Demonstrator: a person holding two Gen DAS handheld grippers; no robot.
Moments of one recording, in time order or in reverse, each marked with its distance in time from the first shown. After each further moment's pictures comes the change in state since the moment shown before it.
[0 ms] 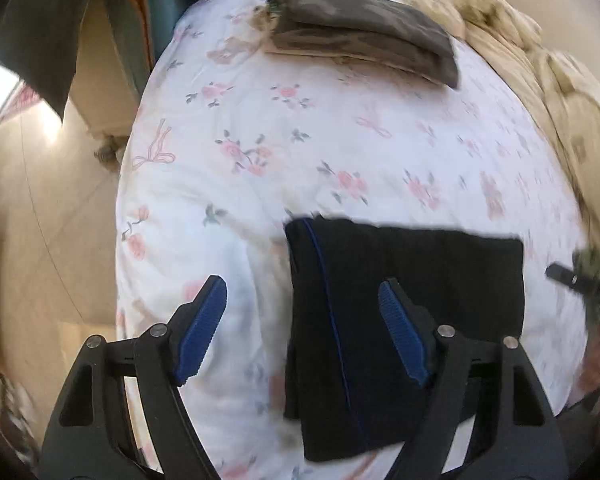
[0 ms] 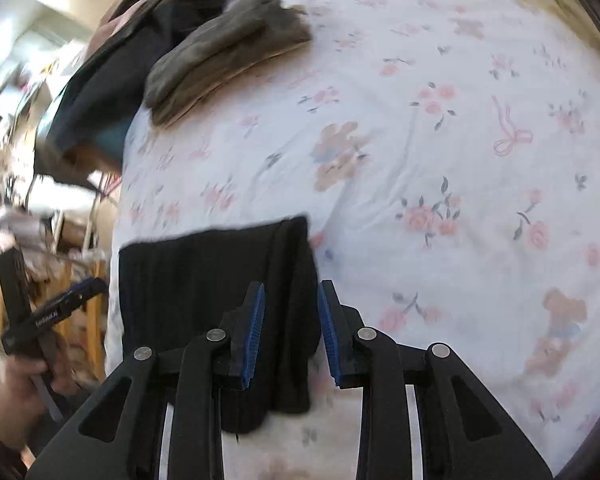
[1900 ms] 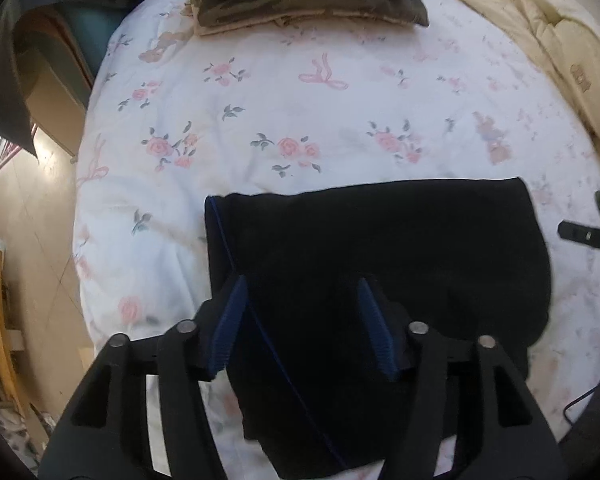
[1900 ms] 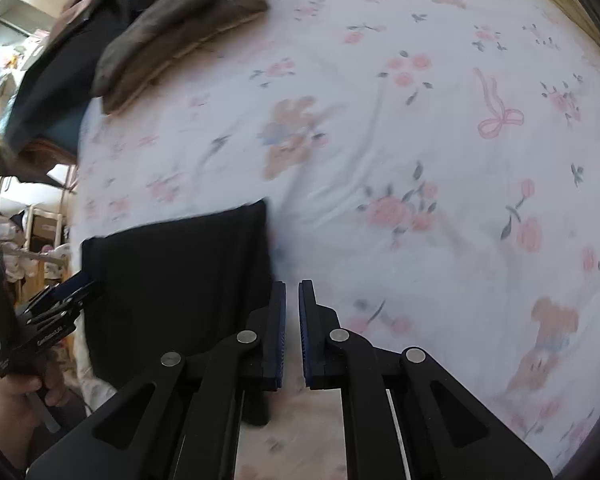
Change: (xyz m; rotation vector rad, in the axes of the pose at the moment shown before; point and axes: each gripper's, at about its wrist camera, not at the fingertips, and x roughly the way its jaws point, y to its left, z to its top) left arm 0.029 -0.064 -0.022 0.207 0.071 0.076; right arm 0.022 -0.008 -0.008 0.012 0.097 -0.099
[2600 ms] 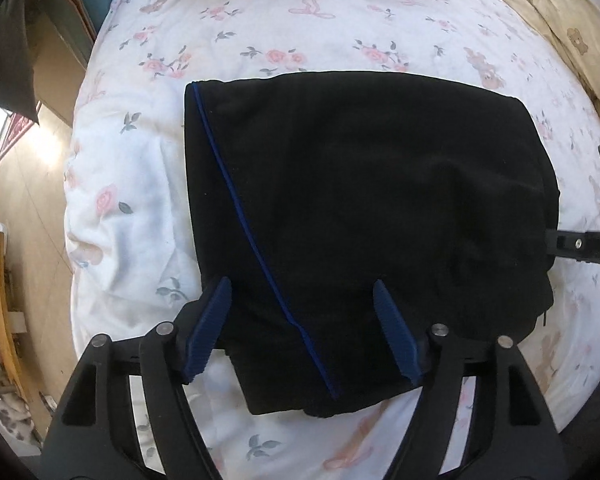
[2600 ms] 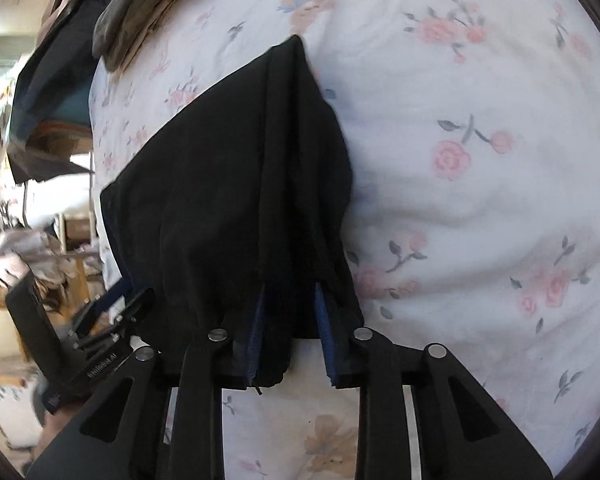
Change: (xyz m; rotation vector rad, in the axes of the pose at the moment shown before) left arm 0.017 -0.014 -0.056 0.008 0.084 0.026; right arm 0.047 0.020 -0.061 0.142 0.168 0.119
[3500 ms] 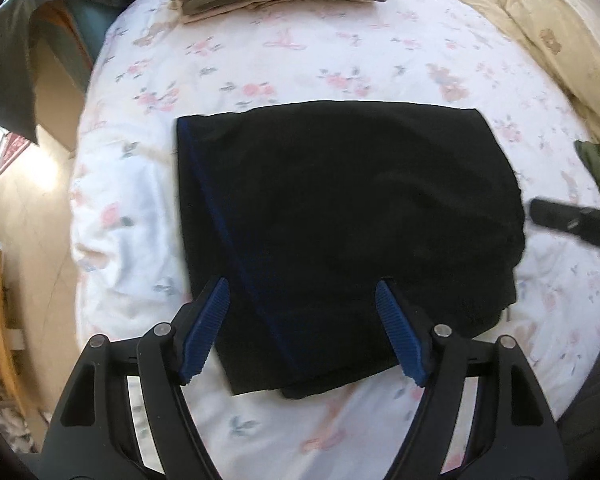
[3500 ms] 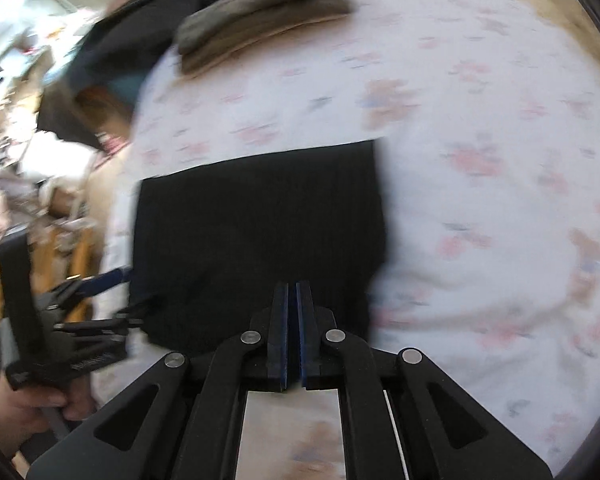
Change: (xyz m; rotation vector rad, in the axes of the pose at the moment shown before) left arm -0.028 -0.032 -0.015 0.062 -0.086 -0.031; right arm -0.039 0.056 -0.023 -0.294 -0.204 -0.058
